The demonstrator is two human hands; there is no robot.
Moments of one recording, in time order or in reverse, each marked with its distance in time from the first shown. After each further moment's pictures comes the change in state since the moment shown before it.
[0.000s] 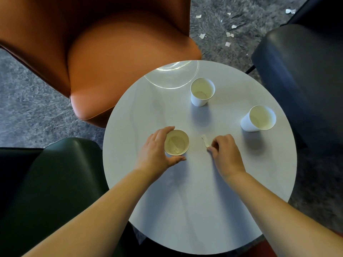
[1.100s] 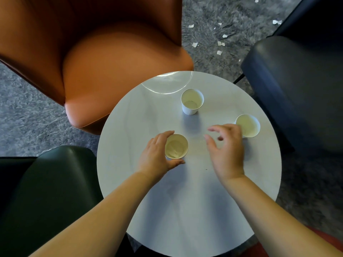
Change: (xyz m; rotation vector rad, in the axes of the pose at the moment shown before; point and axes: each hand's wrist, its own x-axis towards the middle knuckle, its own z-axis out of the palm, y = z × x) left_hand 0.013 0.022 0.005 0.006 -0.013 0.004; right_hand -0.014 -0.047 -0.054 0.241 0.413 -0.167
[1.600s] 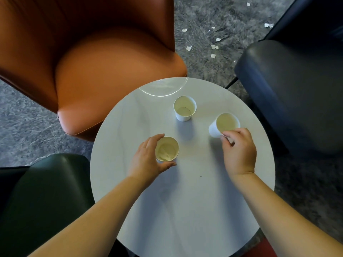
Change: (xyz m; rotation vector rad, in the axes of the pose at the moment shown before) left_hand 0.011 -0.003 -0.007 0.001 0.032 -0.039; right_hand 0.028 0.049 -0.017 -0.186 0.060 0.061
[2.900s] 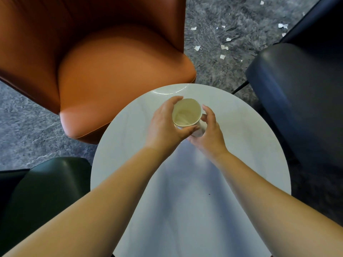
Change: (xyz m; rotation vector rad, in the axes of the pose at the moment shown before) left_hand 0.095 0.060 -0.032 -0.259 0.222 0.115; right_hand 0.063 -0.053 0.086 0.276 -0.427 0.046
